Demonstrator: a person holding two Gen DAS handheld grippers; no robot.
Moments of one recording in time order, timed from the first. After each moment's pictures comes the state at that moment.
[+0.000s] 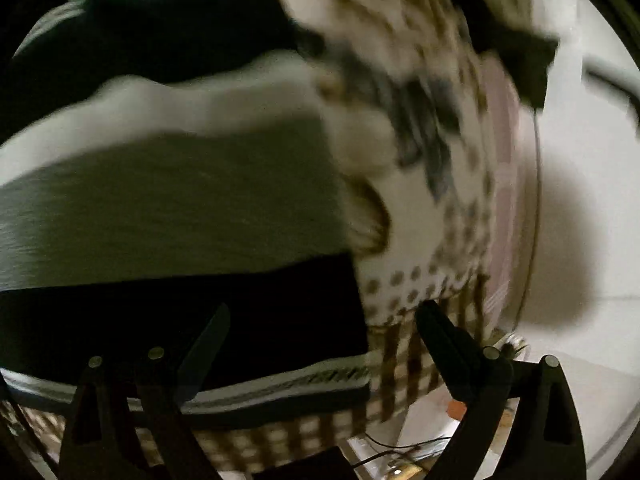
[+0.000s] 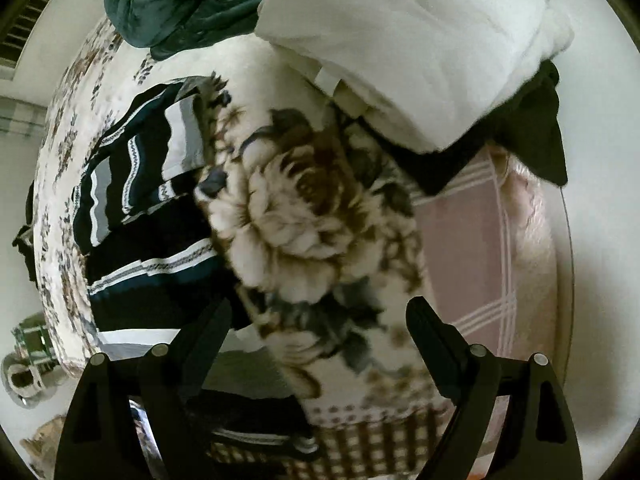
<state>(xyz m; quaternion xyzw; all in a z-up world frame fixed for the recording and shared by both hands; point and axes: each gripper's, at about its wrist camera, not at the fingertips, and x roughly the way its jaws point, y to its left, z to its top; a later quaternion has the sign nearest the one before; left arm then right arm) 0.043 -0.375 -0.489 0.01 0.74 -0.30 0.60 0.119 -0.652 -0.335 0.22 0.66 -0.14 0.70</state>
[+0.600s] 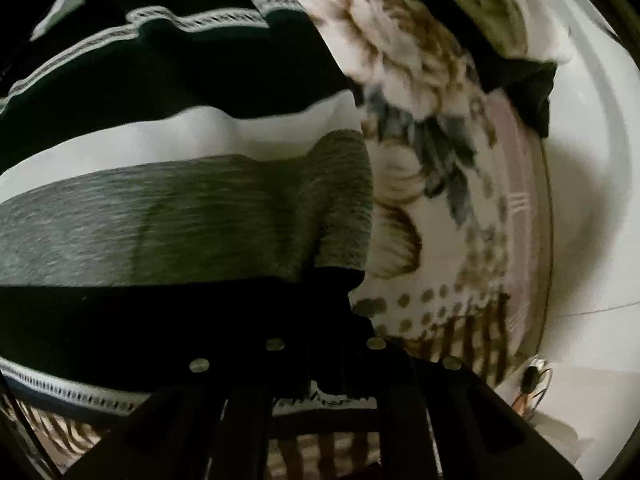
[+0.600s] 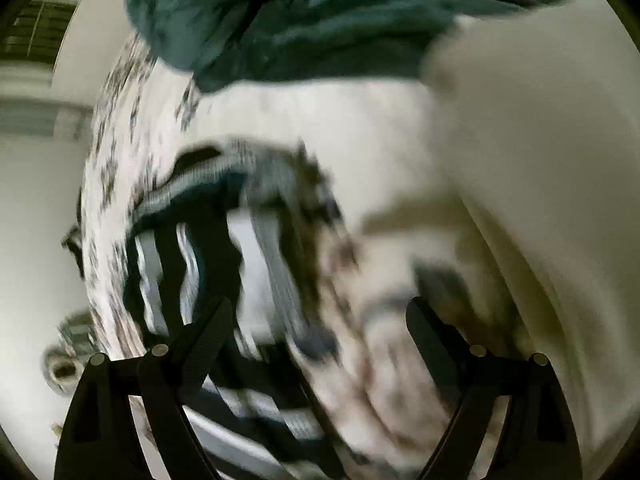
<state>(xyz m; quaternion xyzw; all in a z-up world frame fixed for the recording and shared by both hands) 0.058 -0.329 -0.460 -0.02 0.68 -0.28 0.67 0.331 -0.650 -0.409 0.31 0.64 -0.04 0.71</state>
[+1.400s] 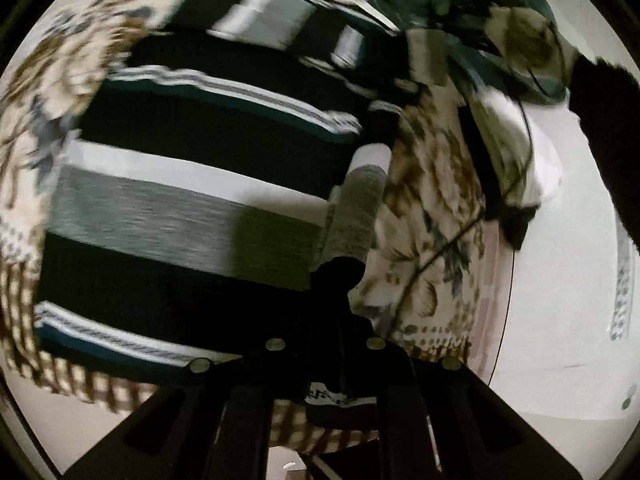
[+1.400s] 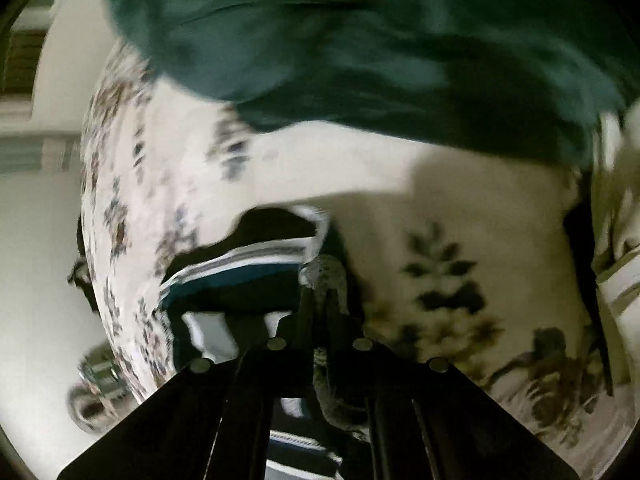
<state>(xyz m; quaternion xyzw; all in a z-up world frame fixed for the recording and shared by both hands) 0.102 -0.122 -0.399 -0.18 0.64 -0.21 0.72 0.477 -0.550 -0.388 0.32 0.65 -0.07 0.69</state>
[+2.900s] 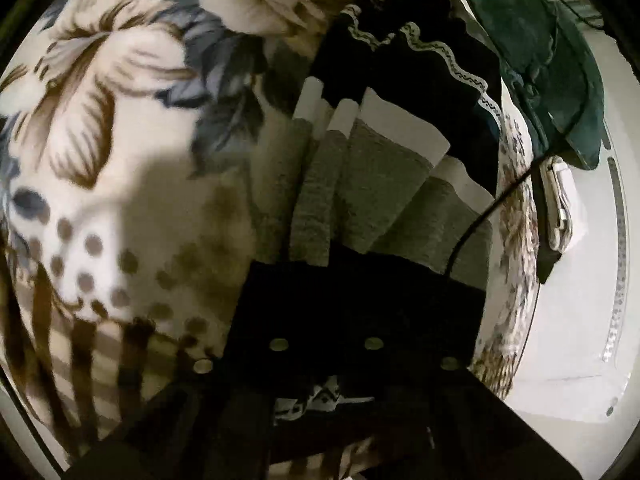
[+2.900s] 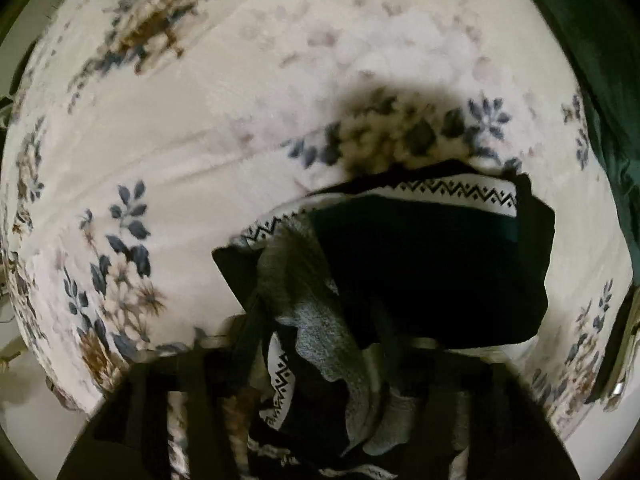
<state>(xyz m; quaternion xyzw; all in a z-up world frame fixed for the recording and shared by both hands) 0.140 0.059 -0.536 -0.25 0.65 -0.20 0.69 0.601 -0.156 -0.474 0.03 0.75 -0.04 0.66</state>
